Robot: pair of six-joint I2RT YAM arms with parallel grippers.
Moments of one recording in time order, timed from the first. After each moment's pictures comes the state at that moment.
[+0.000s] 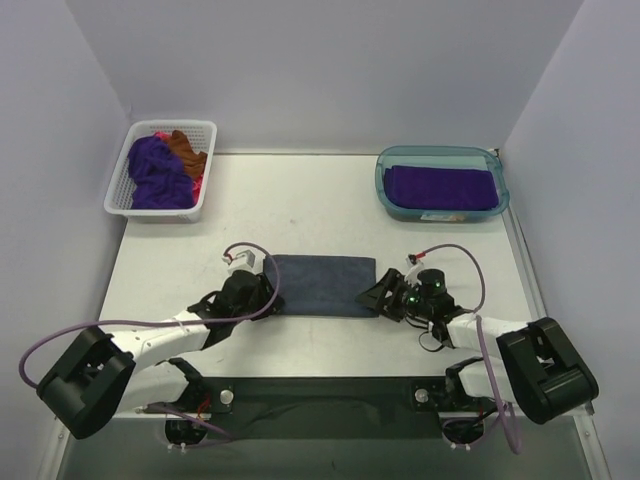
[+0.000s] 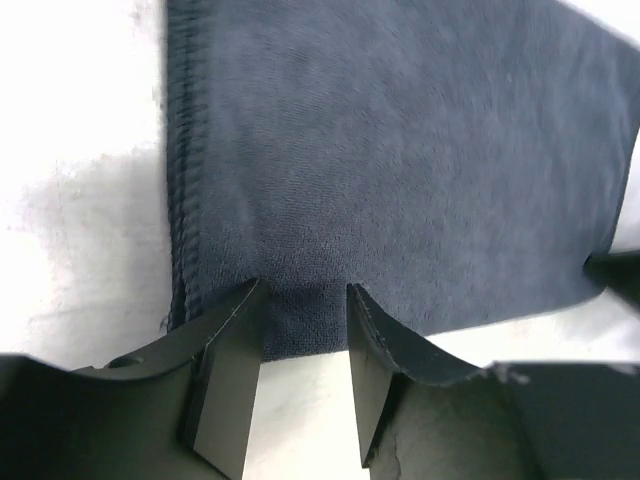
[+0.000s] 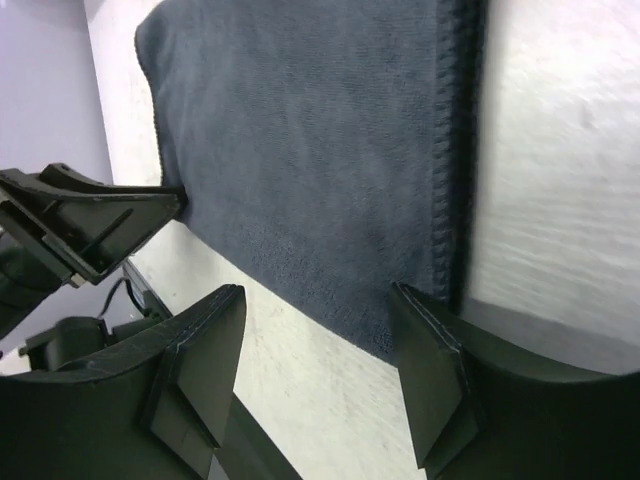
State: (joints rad) left arm -0.69 1.15 0.34 0.08 -0.13 -0.87; right arm 0.38 1.23 0.17 0.49 -0.46 0.88
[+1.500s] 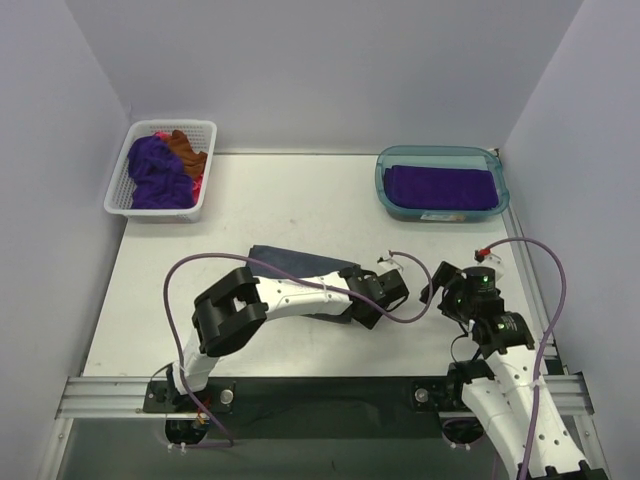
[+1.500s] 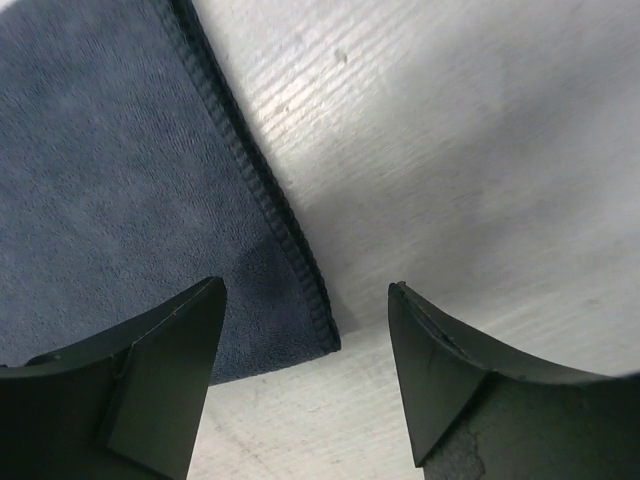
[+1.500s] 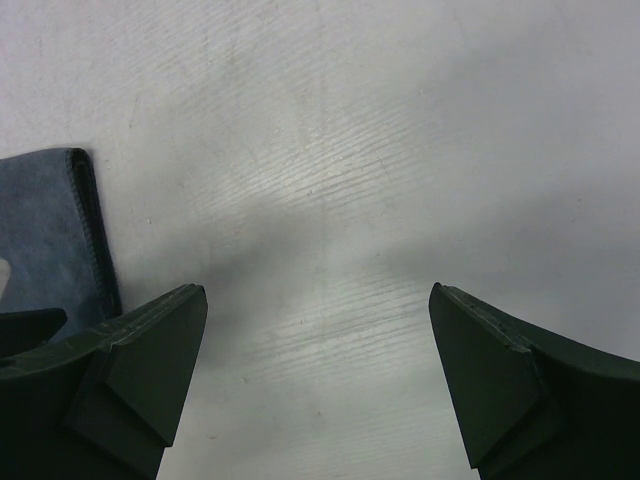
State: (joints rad) left arm -1.22 2.04 1.54 -0.69 -0.44 -0.48; right arm 0.14 0.60 0.49 -0.71 0.12 0.55
